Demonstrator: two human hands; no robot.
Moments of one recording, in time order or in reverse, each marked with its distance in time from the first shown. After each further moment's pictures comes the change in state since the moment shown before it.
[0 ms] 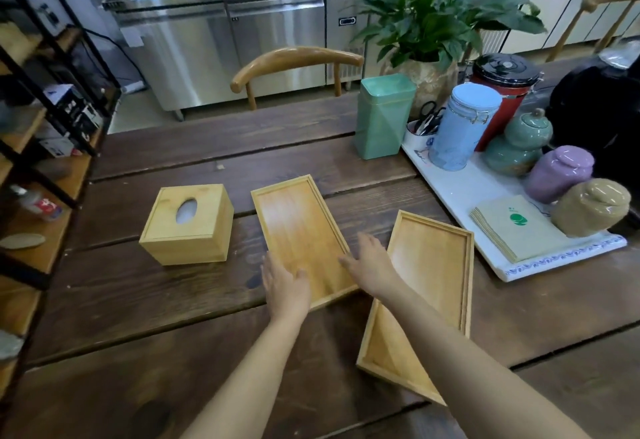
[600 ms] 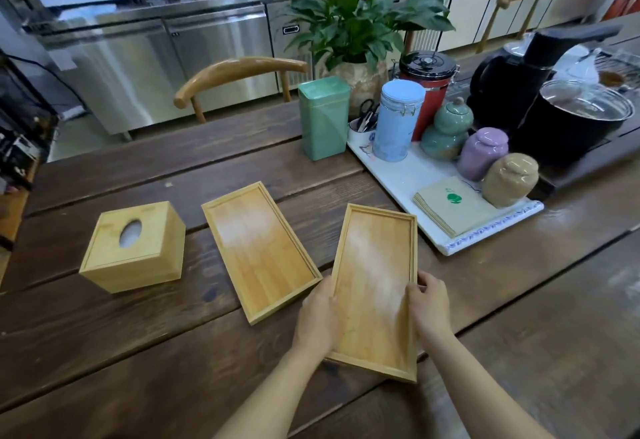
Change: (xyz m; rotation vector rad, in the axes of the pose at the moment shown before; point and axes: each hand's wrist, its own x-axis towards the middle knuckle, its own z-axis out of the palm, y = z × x) left_hand -0.068 -0.006 0.064 0.242 -0.446 0.454; right_hand -0.073 0.122 -0.034 0.483 0.523 0.348
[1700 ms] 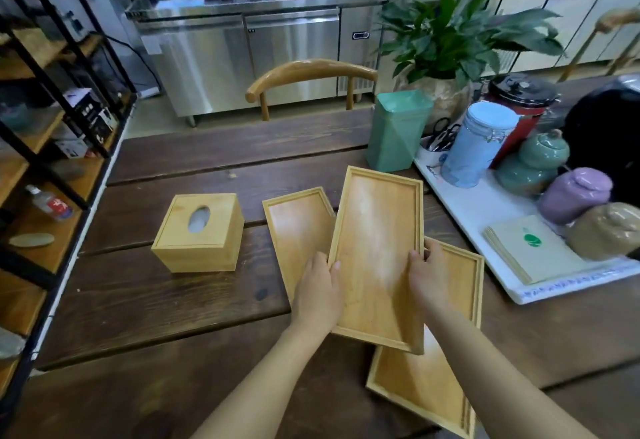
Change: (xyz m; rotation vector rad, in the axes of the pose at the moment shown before) left_hand 0.022 0.004 -0.093 0.069 0.271 -0.092; right_hand 0.015 -0.097 0.074 0.094 -0.156 -0.052
